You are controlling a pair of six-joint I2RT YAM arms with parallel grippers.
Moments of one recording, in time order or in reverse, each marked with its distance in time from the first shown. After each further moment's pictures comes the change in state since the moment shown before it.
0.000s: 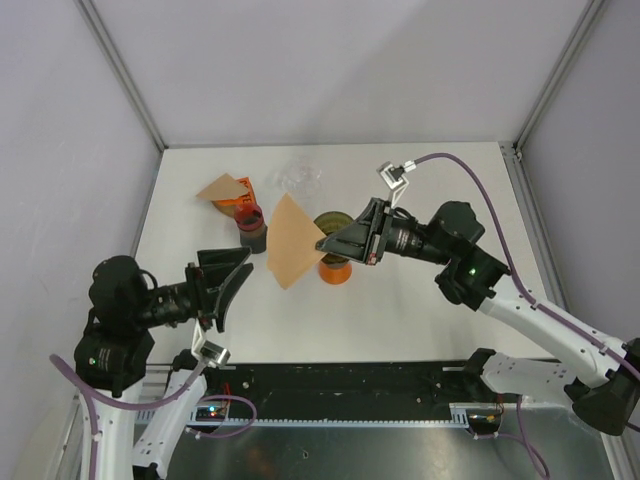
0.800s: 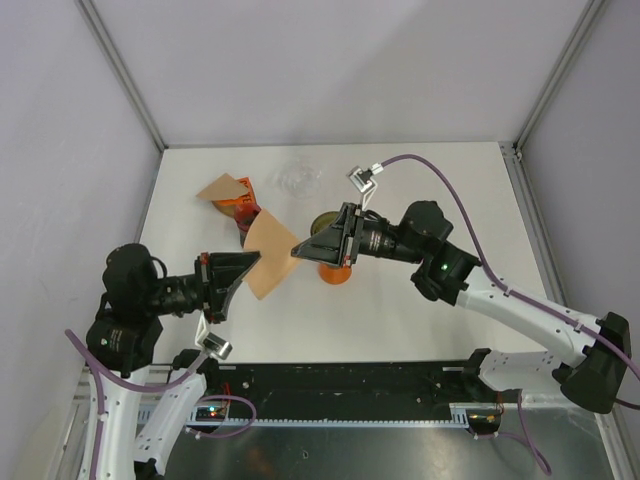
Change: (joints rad) left arm -0.008 0.059 -0.063 0.090 0.077 0.053; right arm 0.101 0.138 0.037 0.090 0.032 0.038
